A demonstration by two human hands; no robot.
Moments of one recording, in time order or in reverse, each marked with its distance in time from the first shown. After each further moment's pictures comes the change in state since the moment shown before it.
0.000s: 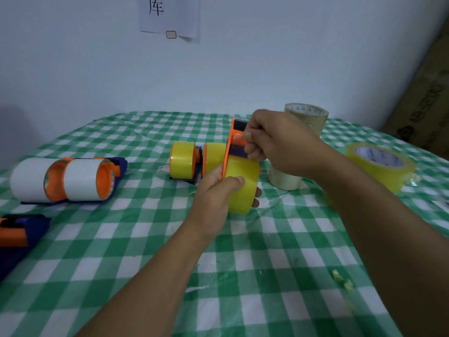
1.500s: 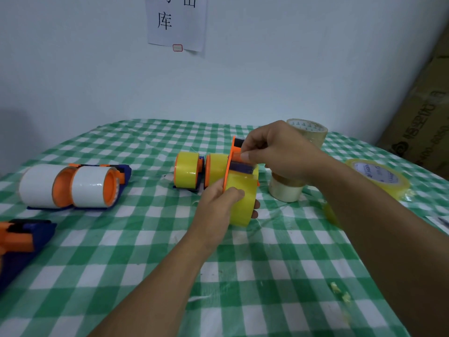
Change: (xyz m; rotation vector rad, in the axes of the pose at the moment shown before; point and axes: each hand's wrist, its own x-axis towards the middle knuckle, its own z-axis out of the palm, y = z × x) left_hand 0.001 0.000 -0.005 0.026 0.045 -0.065; right_hand 0.008 -0.009 -0.005 0.046 -0.065 0.048
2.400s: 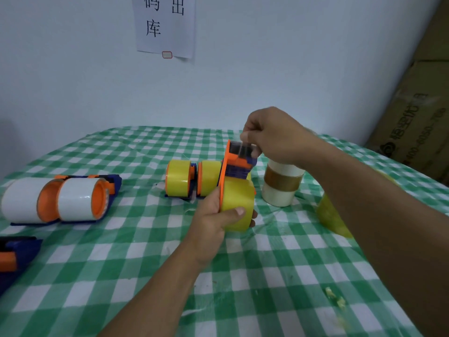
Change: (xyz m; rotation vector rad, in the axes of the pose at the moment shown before) left_hand 0.004 -0.012 -0.006 -0.033 -0.156 0.049; right_hand 0.026 -0.003 -0.021 -0.172 0.114 0.055
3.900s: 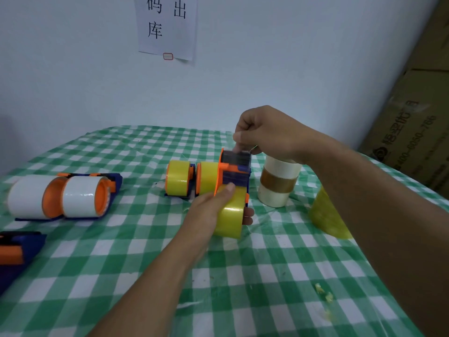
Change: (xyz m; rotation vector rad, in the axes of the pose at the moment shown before) left_hand 0.002 0.014 0.003 -0.007 0.140 -0.220; right_hand -0.008 -0.022 -0.017 0.124 -0.140 -0.027
